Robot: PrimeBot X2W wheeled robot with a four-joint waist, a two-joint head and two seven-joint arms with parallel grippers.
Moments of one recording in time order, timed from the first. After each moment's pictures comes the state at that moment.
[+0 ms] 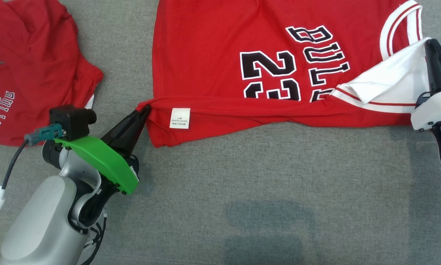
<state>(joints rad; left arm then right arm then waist) -0.41 0.32 -0.46 0.11 -0.80 -0.12 0.10 -0.37 -0.25 -0.06 0.11 0.24 0.08 0.12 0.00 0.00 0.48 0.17</state>
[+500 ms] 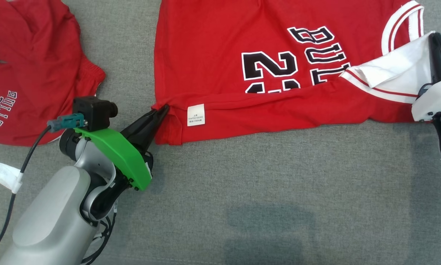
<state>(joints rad) -0.50 0.32 -0.58 0.14 -0.85 -0.12 0.12 -0.45 -0.27 -0.05 0.21 0.22 0.06 0.10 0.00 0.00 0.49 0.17</state>
